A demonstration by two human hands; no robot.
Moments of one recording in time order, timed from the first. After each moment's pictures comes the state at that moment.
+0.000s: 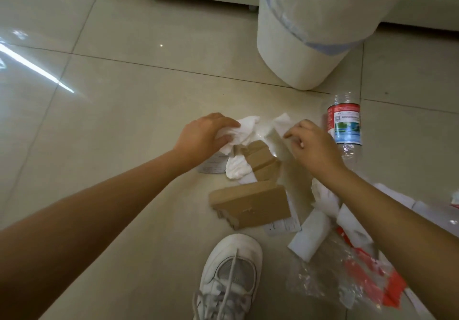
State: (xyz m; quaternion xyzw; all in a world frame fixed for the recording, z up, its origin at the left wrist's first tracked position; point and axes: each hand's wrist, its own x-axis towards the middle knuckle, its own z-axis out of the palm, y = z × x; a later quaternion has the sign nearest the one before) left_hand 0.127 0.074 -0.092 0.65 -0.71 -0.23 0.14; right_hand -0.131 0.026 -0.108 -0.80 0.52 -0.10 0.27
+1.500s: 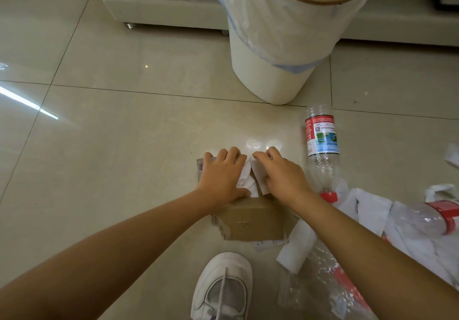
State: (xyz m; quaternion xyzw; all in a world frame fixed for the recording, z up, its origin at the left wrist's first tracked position) left_hand 0.047 0.086 -0.122 0.62 -0.78 -0.09 -0.09; right_hand -0.118 0.054 -0.111 -0.82 0.51 0.06 0.24
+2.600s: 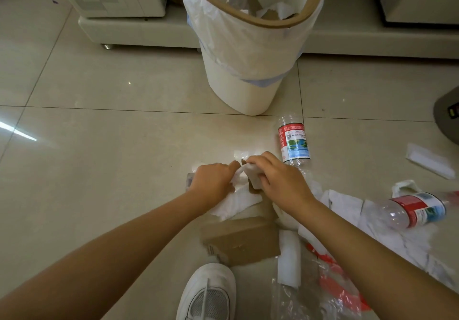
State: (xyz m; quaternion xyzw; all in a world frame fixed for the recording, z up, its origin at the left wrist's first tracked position) left_hand 0.020 0.061 -0.110 0.59 -0.79 -0.12 -0.09; right_hand -0.158 0.057 -0.082 -0.84 0.49 -0.11 0.21
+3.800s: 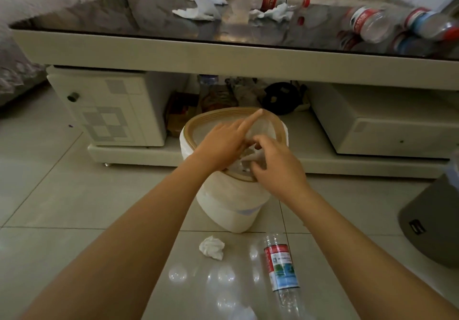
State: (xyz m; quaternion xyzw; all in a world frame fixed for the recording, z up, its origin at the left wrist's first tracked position) left_hand 0.017 -0.193 0.080 0.48 -0.85 0.01 0.23; right_hand -0.137 -0.132 0.094 -0.79 0.56 -0.26 0.09
